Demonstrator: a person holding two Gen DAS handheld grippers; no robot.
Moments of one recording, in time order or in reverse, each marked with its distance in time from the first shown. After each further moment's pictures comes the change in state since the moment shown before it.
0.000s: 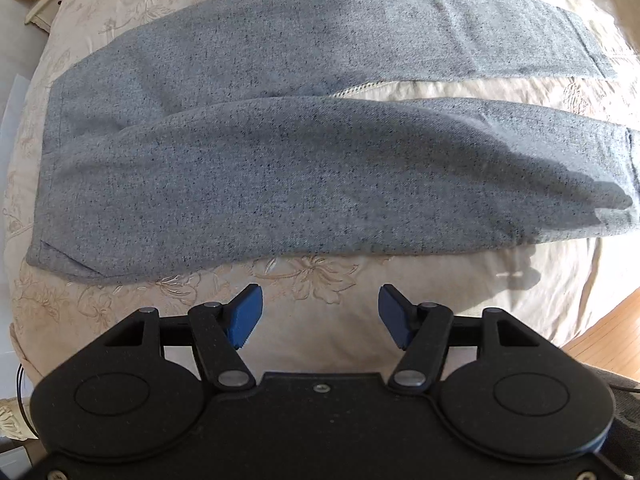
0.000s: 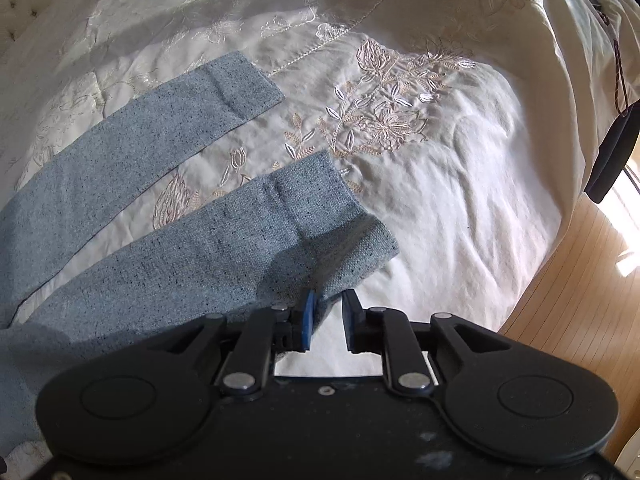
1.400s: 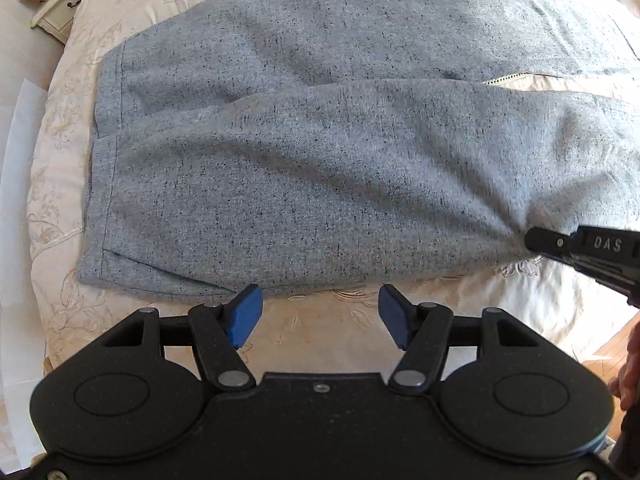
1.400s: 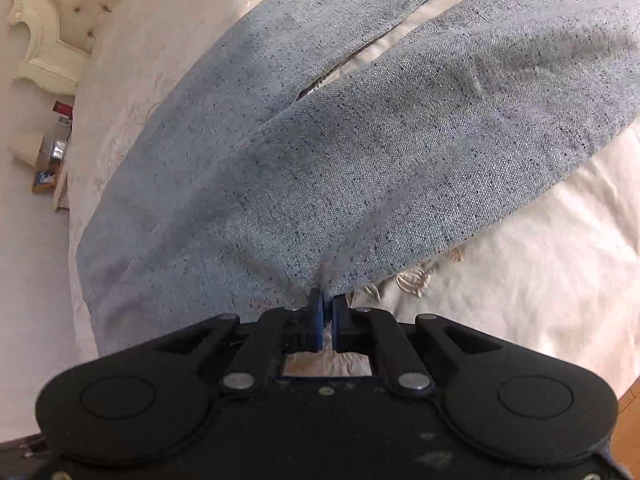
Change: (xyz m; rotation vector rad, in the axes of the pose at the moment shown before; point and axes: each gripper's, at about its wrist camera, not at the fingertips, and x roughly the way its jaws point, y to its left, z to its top) left arm 0.027 0.149 -0.013 0.057 -0.036 0.003; right arm -0.007 0.266 -0.167 0.103 0.224 0.430
